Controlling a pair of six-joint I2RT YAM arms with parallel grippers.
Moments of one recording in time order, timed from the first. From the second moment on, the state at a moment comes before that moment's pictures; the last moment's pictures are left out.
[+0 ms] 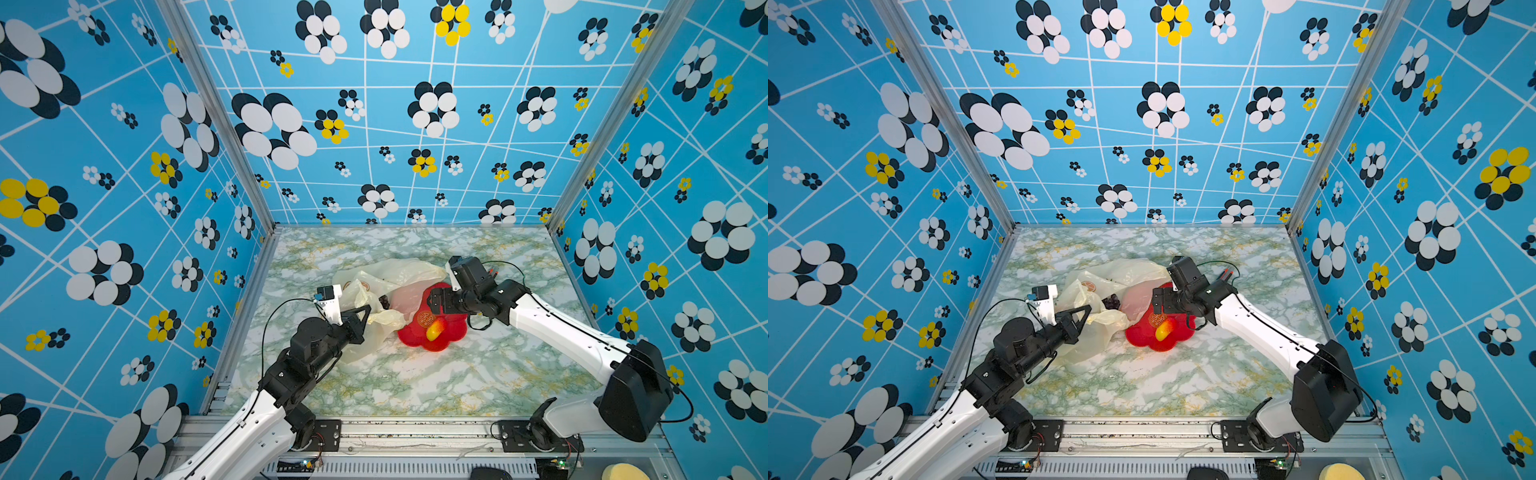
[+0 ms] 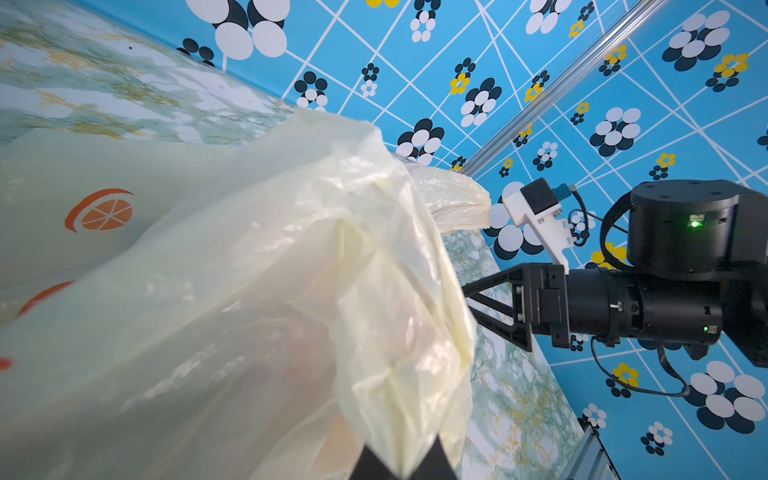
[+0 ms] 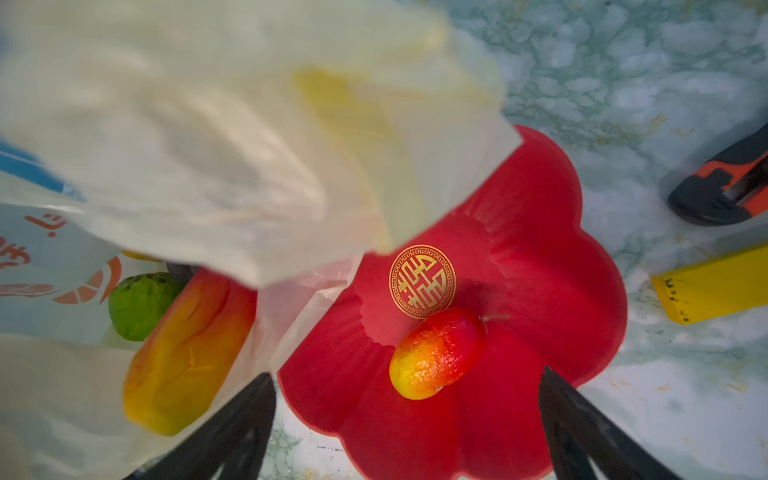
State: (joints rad) left arm -0.59 0.61 0.45 -0.03 0.05 -0.72; right arm 0.65 1.47 1.12 -0.61 0.00 0.50
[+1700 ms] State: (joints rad) left arm -0.59 0.71 0.44 -0.01 0.03 -0.69; right arm 0.65 1.81 1.15 -0.55 -0.14 0.52
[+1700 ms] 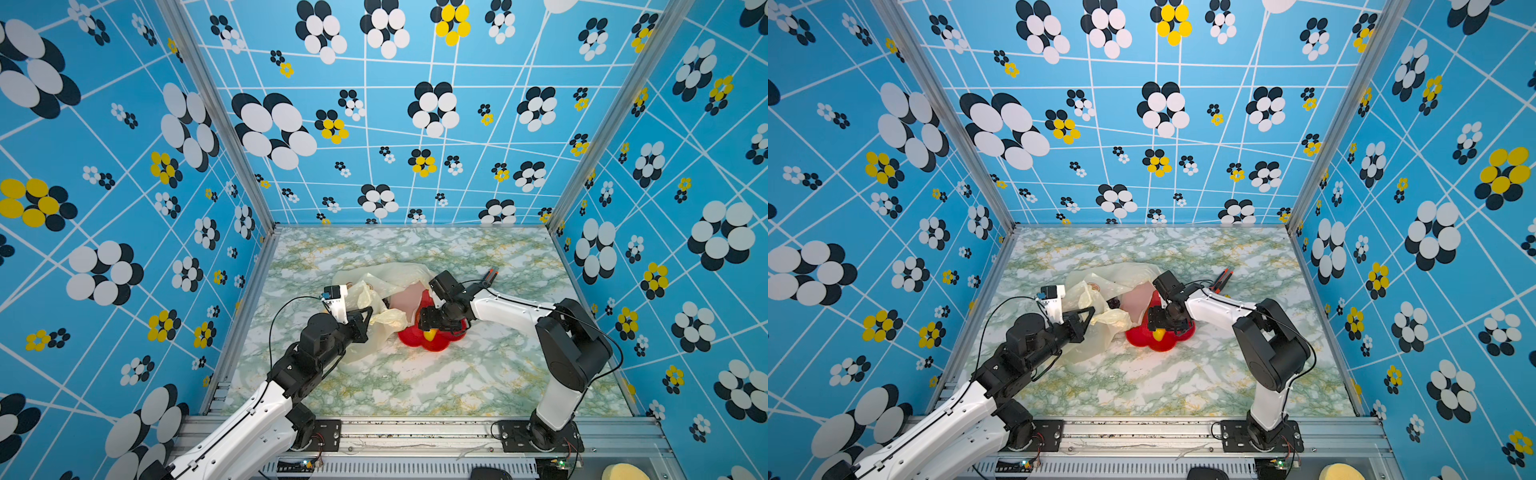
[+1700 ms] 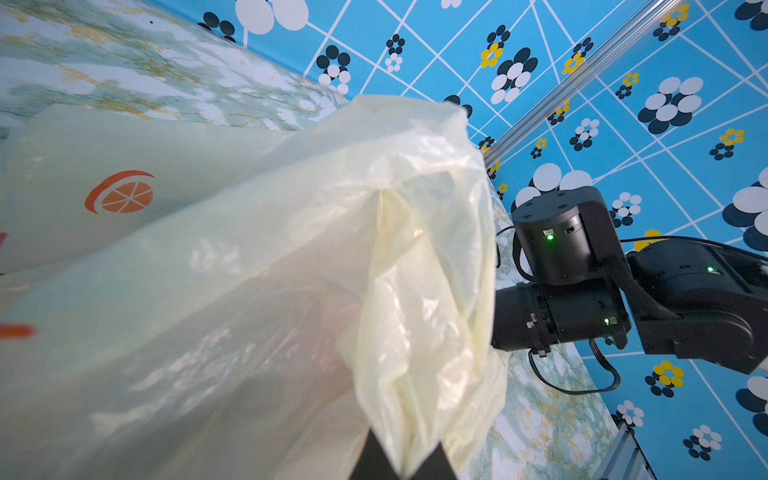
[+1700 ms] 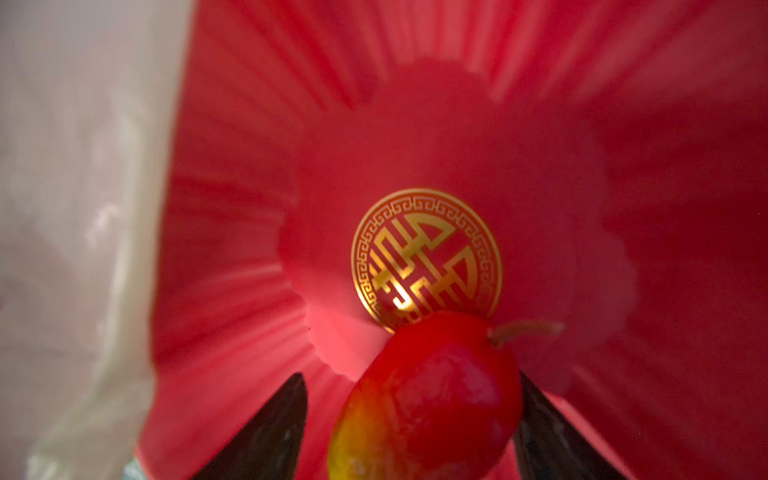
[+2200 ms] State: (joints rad) left arm -0.60 0.82 0.54 -0.03 0.02 -0.71; right arm 0.65 1.85 1.18 -0.55 -0.10 0.44
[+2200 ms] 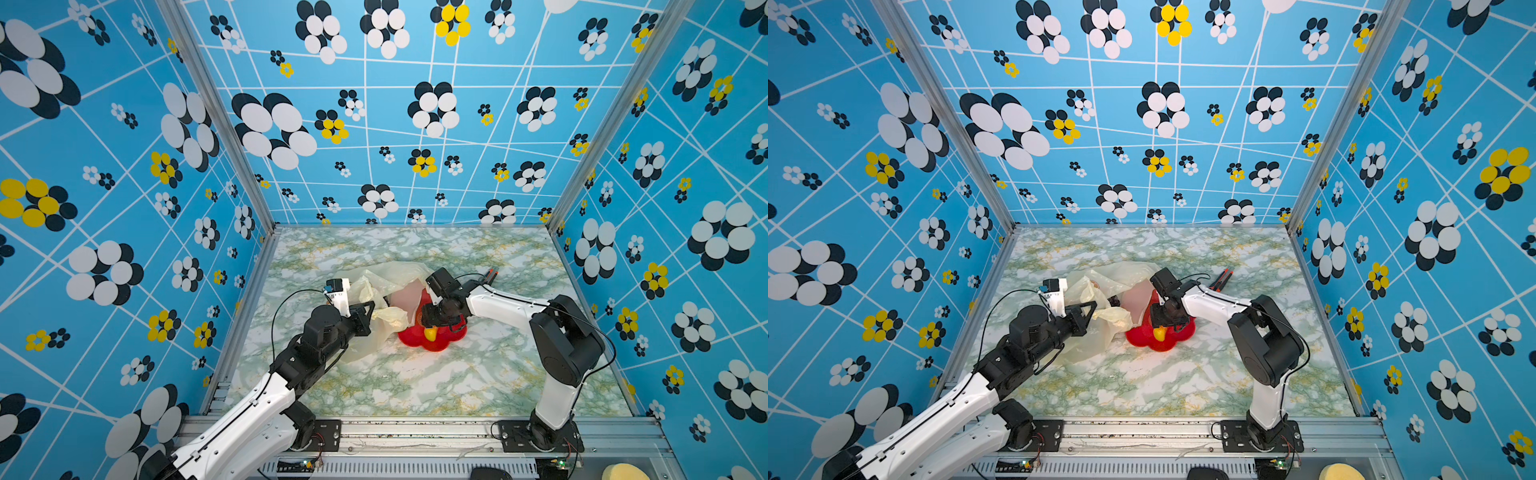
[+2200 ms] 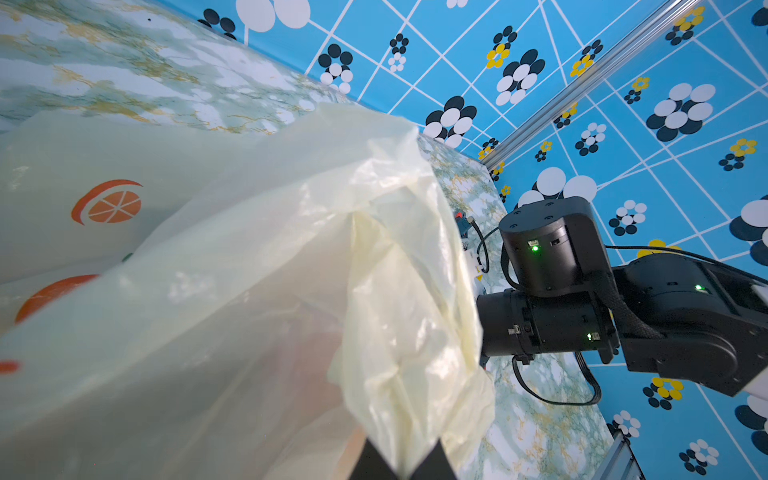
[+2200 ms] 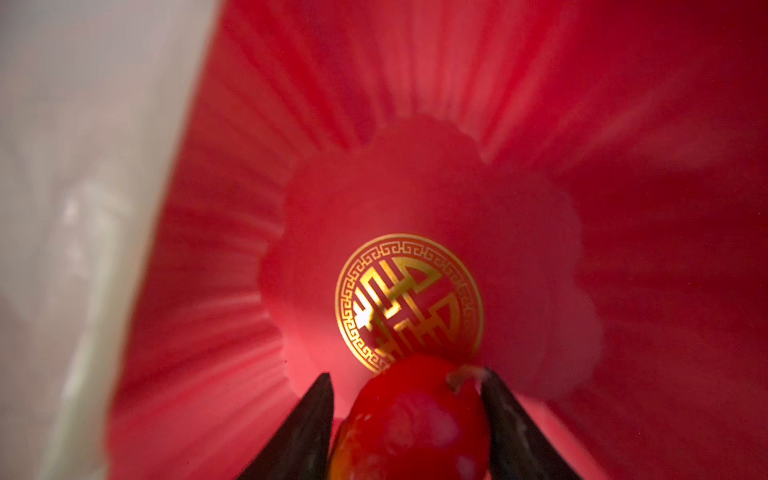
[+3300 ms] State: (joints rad) left arm -0.64 0.98 0.69 -0.12 -0.14 -0.79; right arm 0.56 1.81 1.07 -0.21 -0.40 0.56
